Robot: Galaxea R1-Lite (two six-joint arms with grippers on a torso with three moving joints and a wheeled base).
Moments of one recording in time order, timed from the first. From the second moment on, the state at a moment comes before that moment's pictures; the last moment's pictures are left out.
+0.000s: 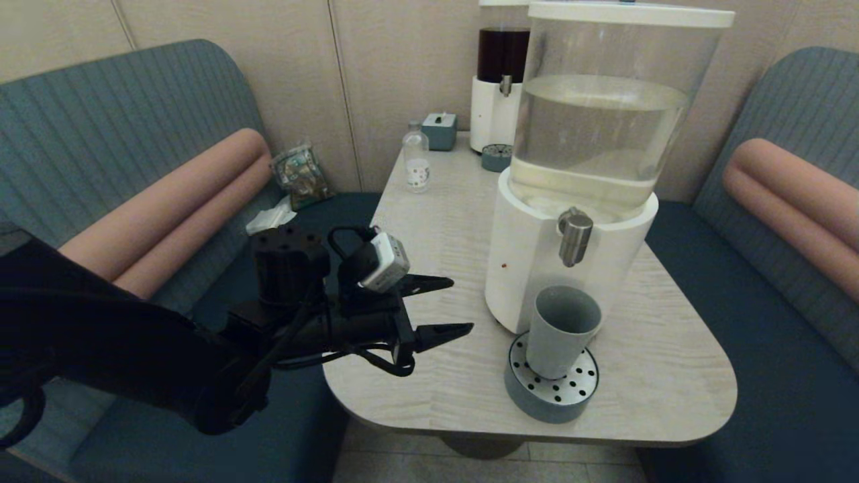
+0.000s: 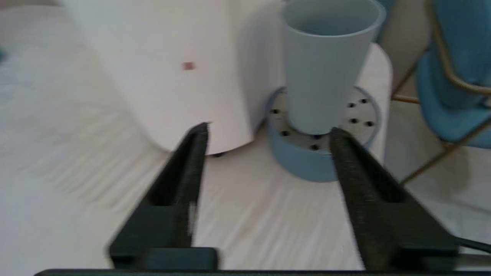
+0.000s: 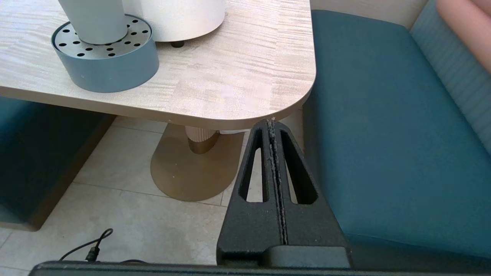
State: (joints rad) left arm -0.48 1.93 -0.80 -1.03 -0.71 0.34; right arm 0.00 0.00 0.00 0.02 0.02 -0.05
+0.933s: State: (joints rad) left arm -0.70 2.13 -0.96 -1.10 -0.62 0.20; right arm 0.00 0.00 0.00 0.02 0.02 -0.05
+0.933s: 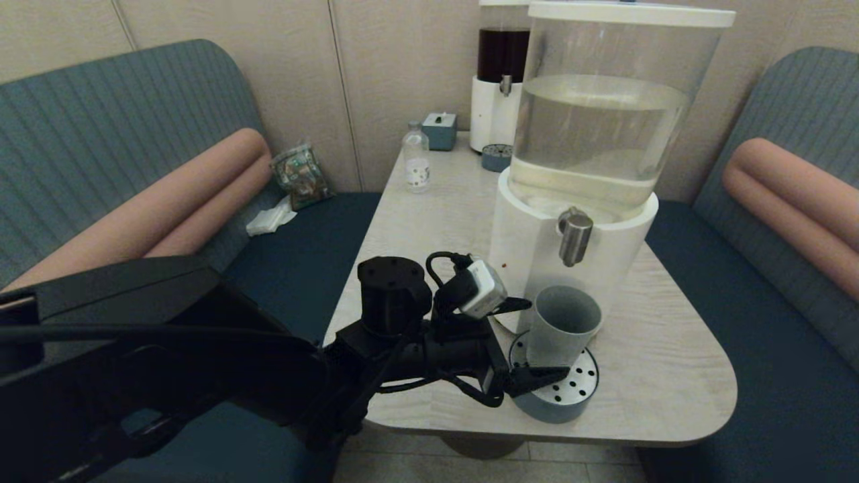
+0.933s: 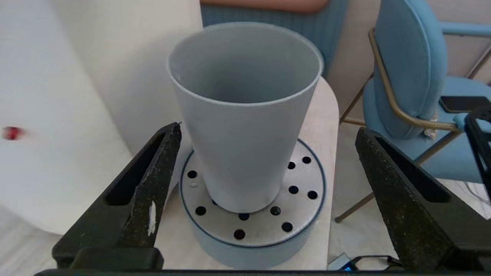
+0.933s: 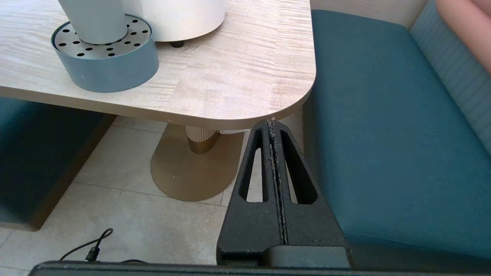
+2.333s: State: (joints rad) left arm -0.76 2.29 -1.16 -1.17 -0.53 0.10; right arm 0.00 0.00 0.00 0.02 0.02 -0.05
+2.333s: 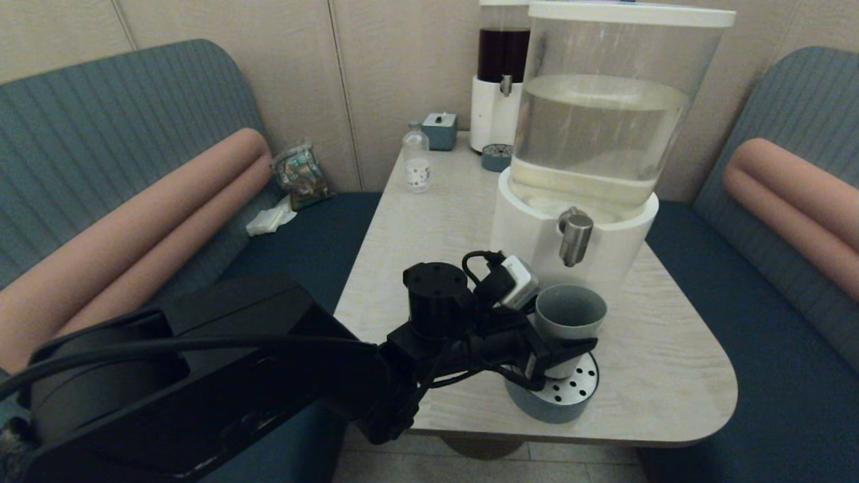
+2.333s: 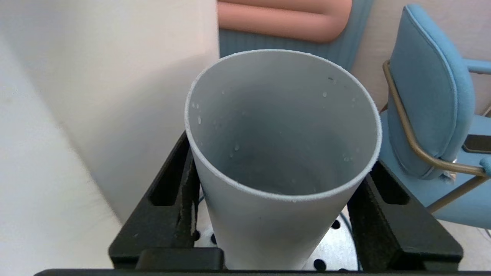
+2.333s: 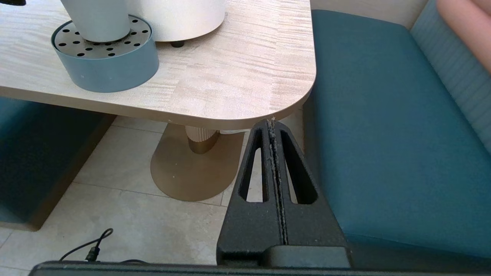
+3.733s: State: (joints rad) left arm -0.59 2.06 -0.87 -1.31 -0.36 -0.04; right arm 0.00 0.00 0.00 0.02 0.02 -0.05
